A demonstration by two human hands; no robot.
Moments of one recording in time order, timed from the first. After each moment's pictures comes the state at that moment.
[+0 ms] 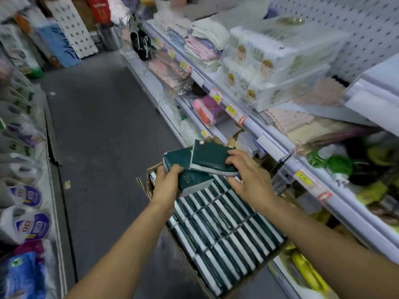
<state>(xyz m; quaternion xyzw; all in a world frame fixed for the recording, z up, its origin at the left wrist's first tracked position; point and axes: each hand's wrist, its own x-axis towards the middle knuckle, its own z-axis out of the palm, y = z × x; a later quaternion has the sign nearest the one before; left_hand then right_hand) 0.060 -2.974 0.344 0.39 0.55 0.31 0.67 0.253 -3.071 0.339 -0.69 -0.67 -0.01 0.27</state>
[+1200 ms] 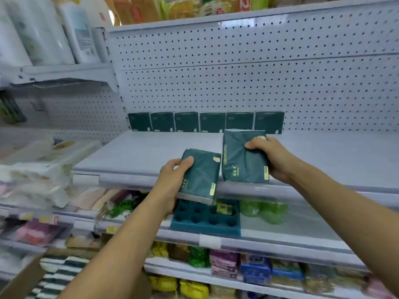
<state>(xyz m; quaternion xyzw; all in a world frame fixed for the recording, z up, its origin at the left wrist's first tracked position) 0.329 -3.387 0.578 0.69 0.16 0.10 0.70 0.394 -3.619 0.629 -0.68 -0.13 0.11 0.71</state>
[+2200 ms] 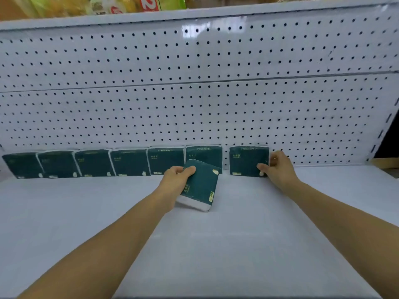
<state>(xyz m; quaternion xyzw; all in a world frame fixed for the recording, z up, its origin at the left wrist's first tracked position) 0.626 -3.564 0.589 0.74 0.14 0.02 0.65 0.694 -3.843 0.569 -0.84 0.06 -0.13 0.52</state>
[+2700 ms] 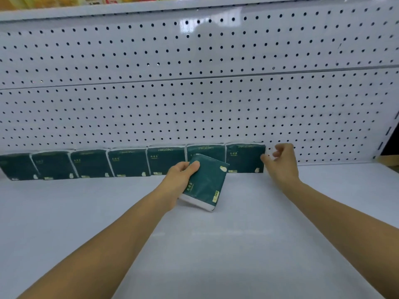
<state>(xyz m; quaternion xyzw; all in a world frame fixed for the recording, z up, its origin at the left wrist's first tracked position) 0.629 -3.563 0.597 0.74 0.06 -0.01 0.67 0.699 -3.827 0.572 -0.83 0.08 -0.23 0.51</state>
